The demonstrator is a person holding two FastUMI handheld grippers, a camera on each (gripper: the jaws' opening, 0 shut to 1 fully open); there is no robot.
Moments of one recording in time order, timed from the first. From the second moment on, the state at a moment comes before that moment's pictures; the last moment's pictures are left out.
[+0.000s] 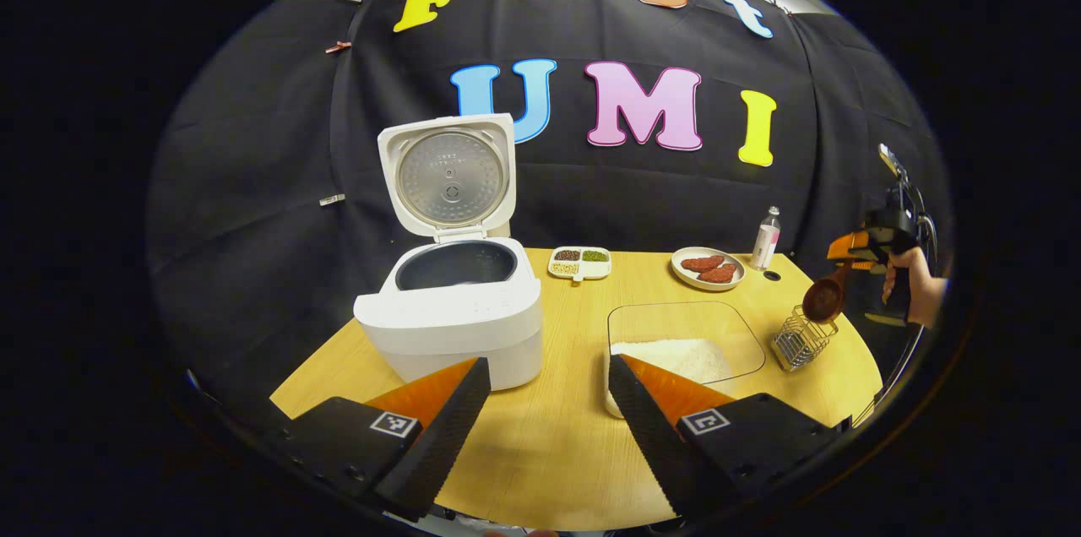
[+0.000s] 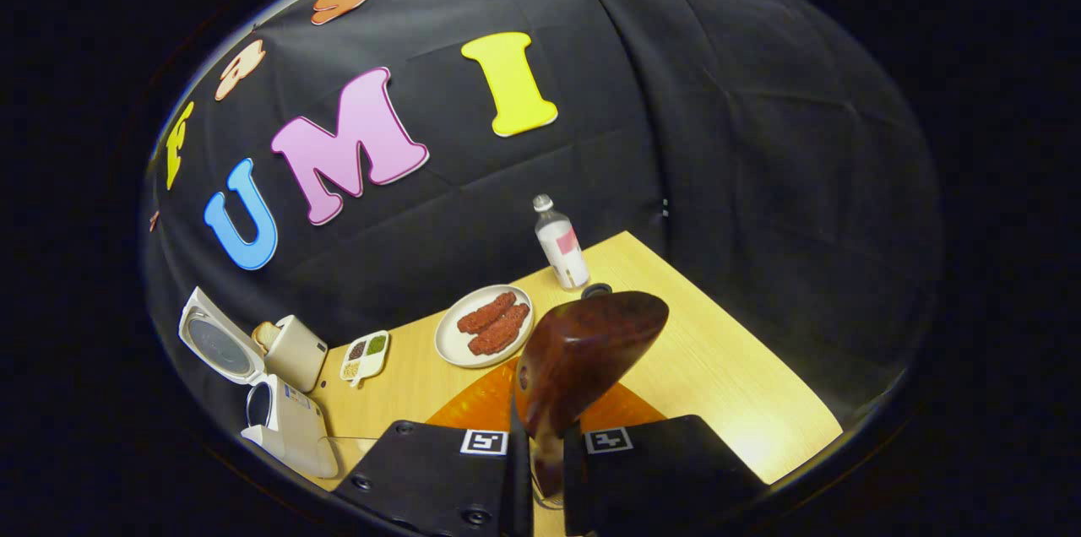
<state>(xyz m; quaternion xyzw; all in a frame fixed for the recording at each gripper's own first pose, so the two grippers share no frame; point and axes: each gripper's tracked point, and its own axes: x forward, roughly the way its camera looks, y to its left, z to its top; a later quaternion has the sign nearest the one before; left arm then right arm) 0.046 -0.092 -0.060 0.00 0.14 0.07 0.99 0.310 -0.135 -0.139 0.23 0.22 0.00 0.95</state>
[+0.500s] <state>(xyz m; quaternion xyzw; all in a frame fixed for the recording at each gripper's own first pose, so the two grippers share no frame) 0.015 -0.041 -0.073 -0.04 0.14 0.06 0.99 0.276 0.001 -0.061 0.21 0.18 0.09 0.96</state>
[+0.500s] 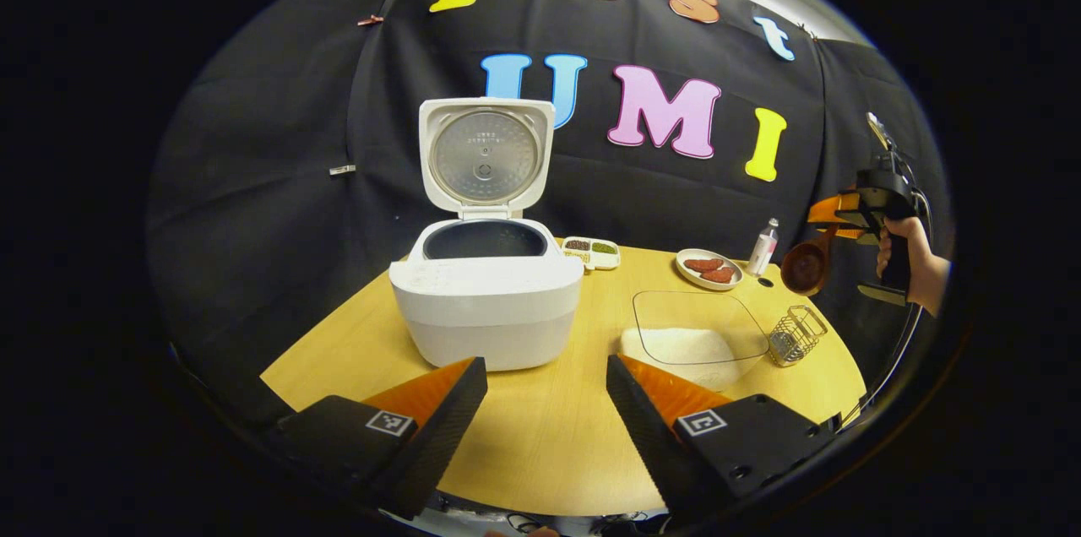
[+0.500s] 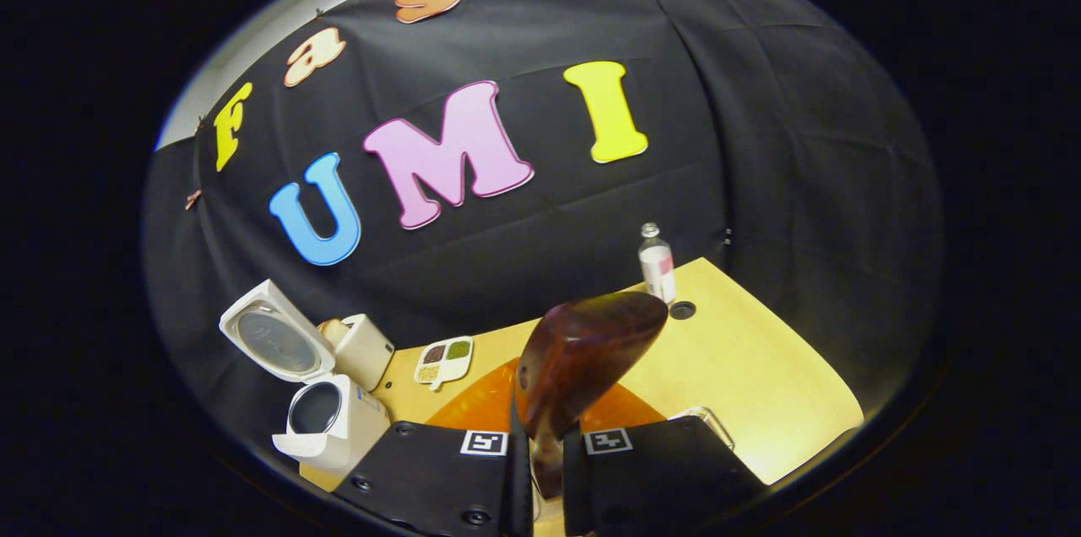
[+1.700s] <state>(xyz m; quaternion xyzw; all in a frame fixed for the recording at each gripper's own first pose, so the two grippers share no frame) 0.002 0.003 -0.109 -0.05 0.17 0.03 0.98 0.194 0.159 -0.214 0.05 0.26 0.12 0.96</state>
